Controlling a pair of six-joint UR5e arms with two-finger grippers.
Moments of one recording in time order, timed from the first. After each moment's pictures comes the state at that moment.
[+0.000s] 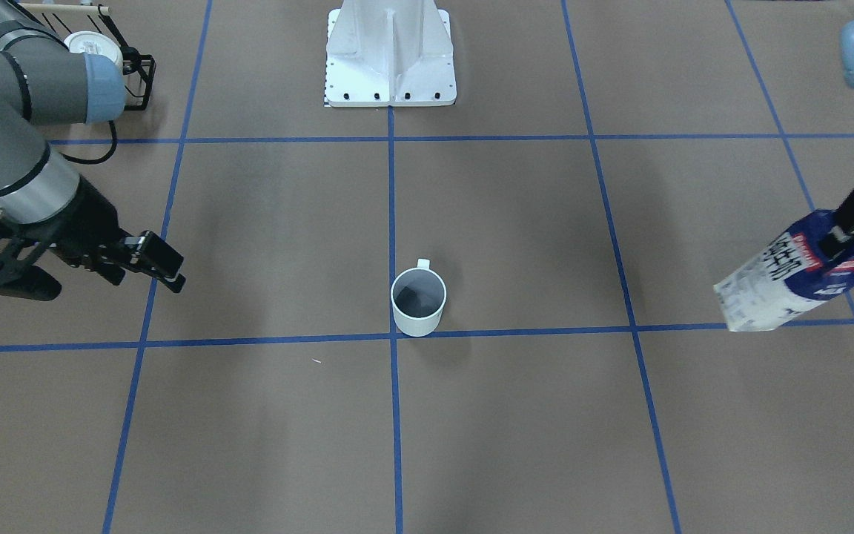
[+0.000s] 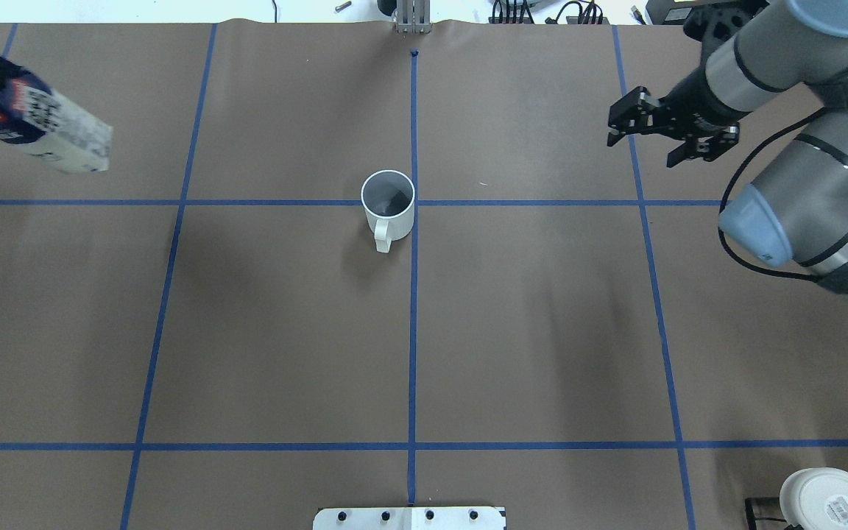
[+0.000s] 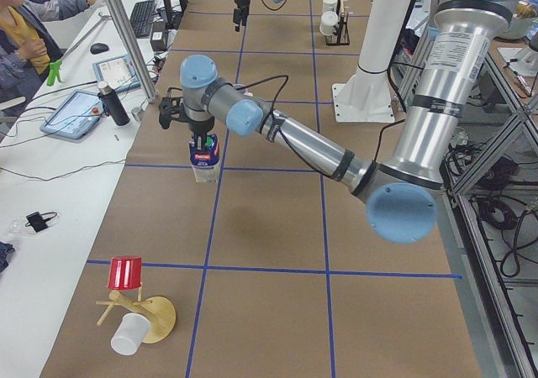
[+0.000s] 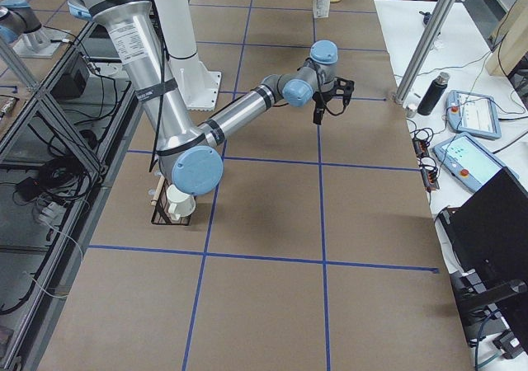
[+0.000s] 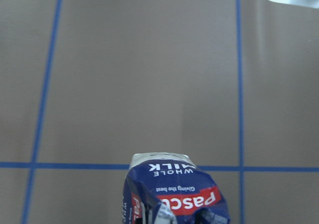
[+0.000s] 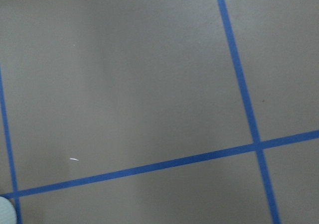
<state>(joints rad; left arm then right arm) -1.24 -1.94 -1.79 -1.64 -2.34 -0.79 1.02 -1.21 1.74 -1.36 2.23 1.09</state>
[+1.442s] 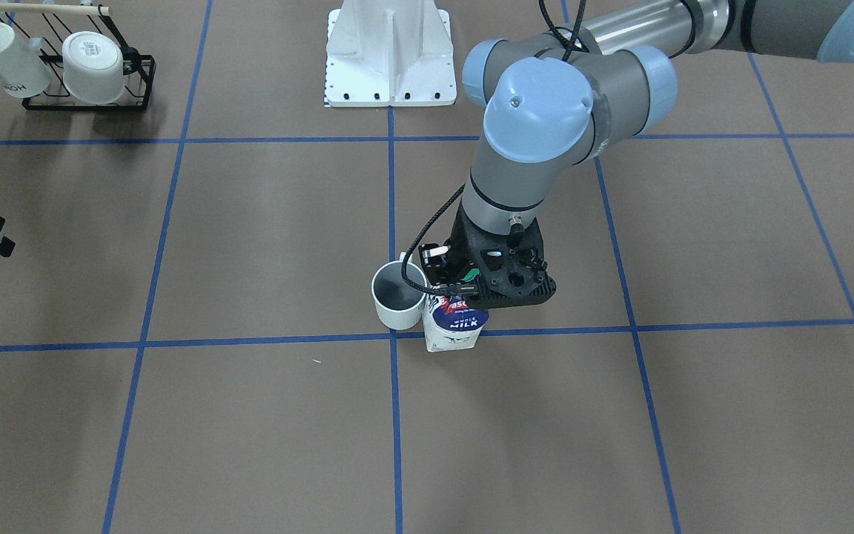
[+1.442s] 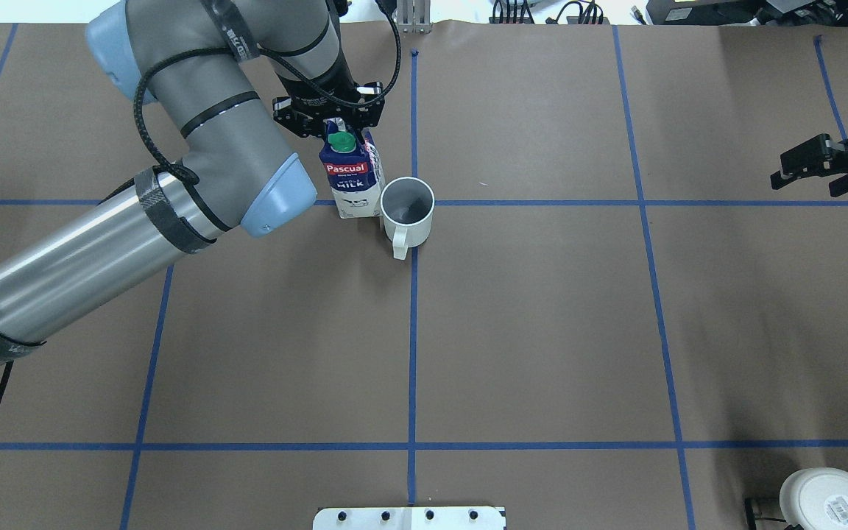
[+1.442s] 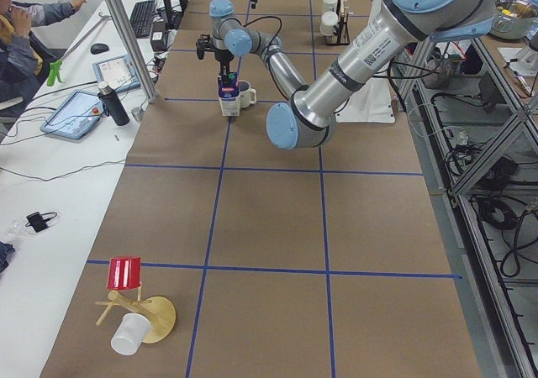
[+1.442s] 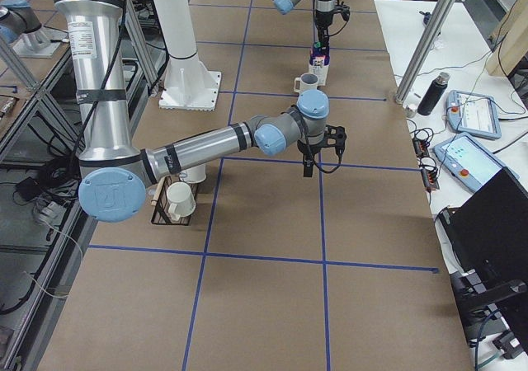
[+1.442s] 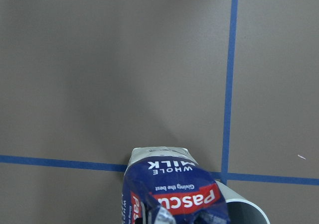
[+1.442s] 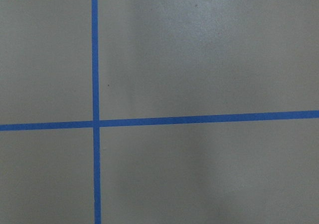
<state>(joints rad) -0.81 -2.49 -1.45 -1.55 -2.09 -1.13 1.19 -1.49 1.81 -1.34 2.34 0.70</state>
